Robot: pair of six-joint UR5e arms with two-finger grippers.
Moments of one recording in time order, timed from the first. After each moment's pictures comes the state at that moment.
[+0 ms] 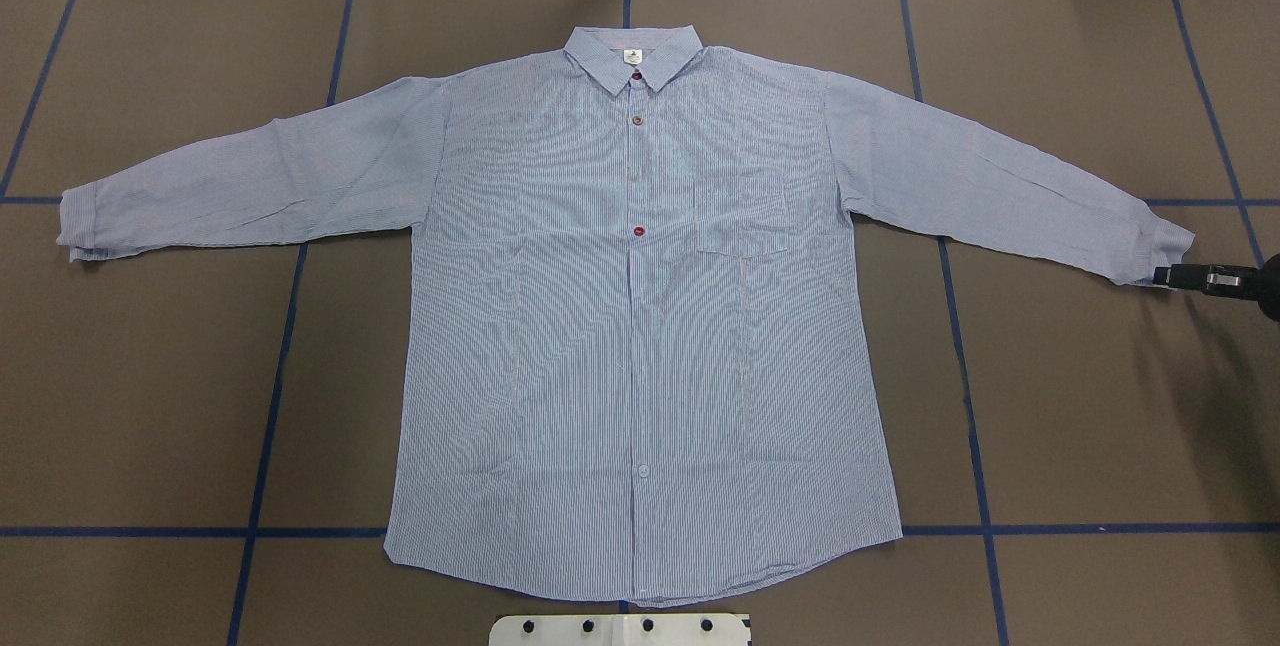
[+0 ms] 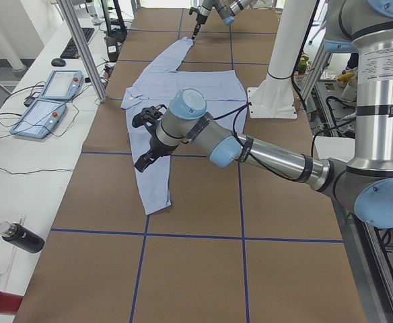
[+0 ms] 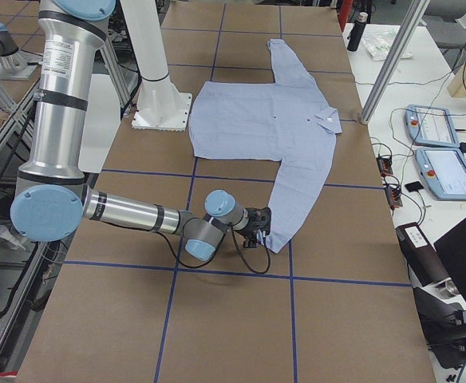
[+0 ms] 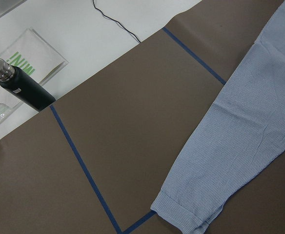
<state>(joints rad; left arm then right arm) -1.55 -1.50 -1.94 -1.97 -2.32 0.13 0.97 -1.76 1.41 -0.28 1.92 1.08</state>
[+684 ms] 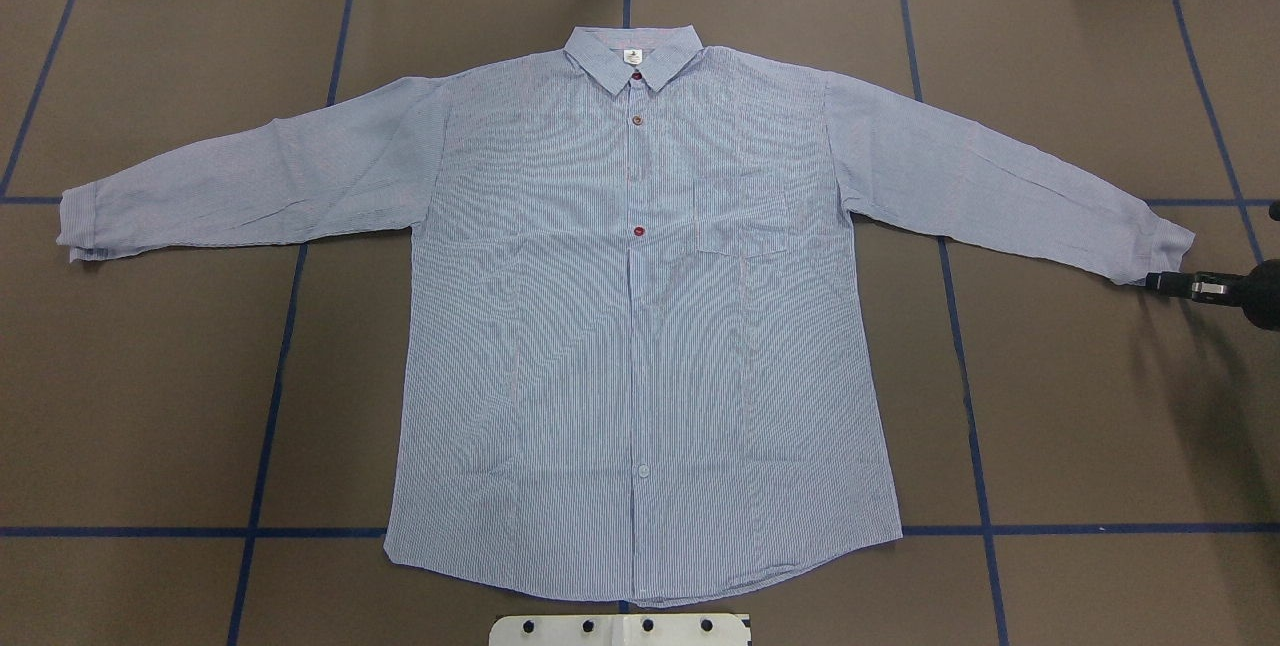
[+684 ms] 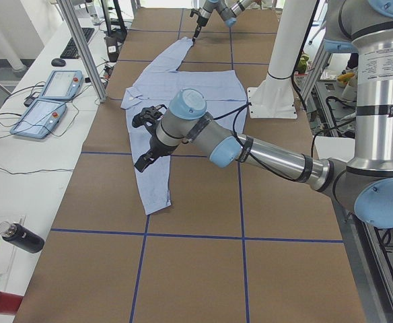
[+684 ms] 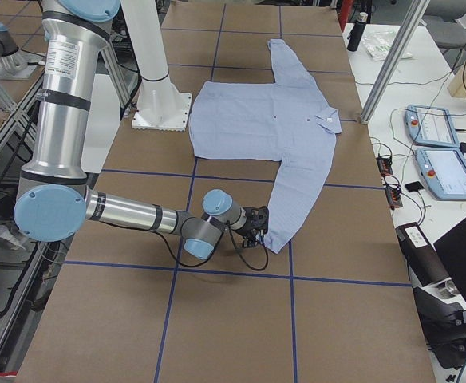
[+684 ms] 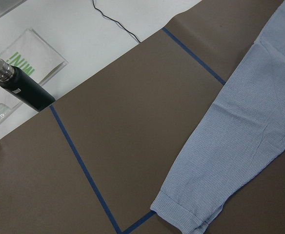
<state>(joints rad) -1.55 -1.50 -1.94 -1.97 -2.32 0.13 0.92 -1.76 1.41 -0.27 1.86 1.08</state>
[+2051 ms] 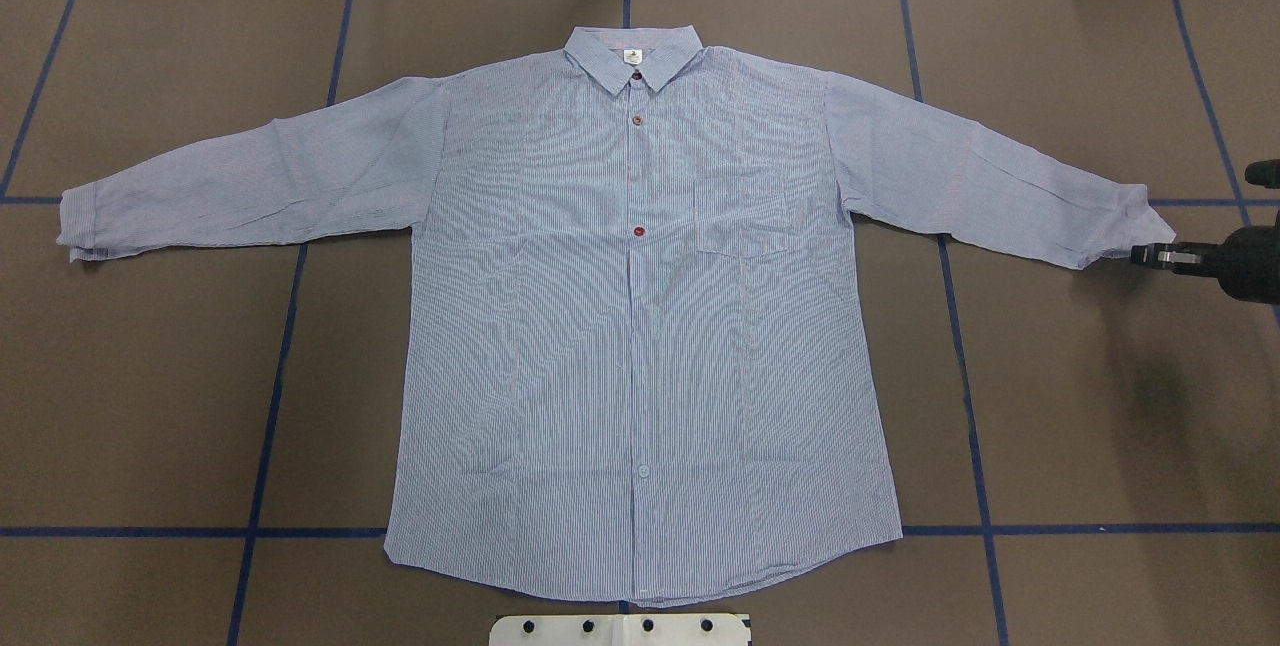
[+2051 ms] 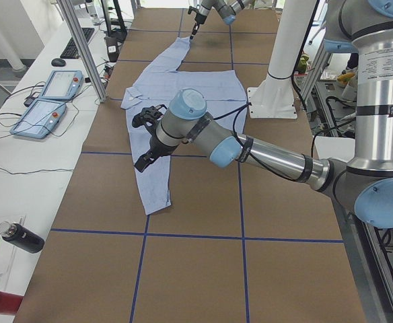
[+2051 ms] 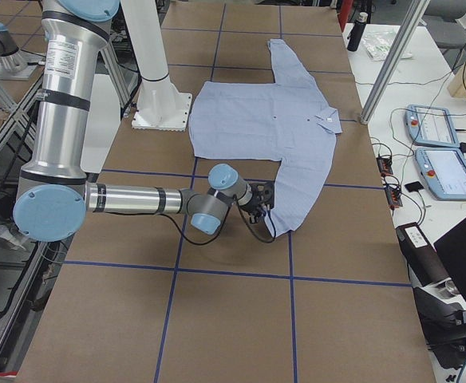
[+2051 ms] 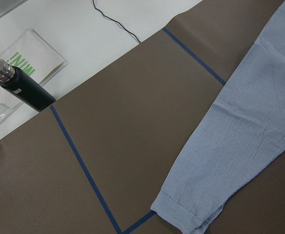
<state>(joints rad) -1.55 -1.50 -1.94 -1.97 -2.32 0.13 0.94 -1.74 1.68 -0.54 1.88 1.07</state>
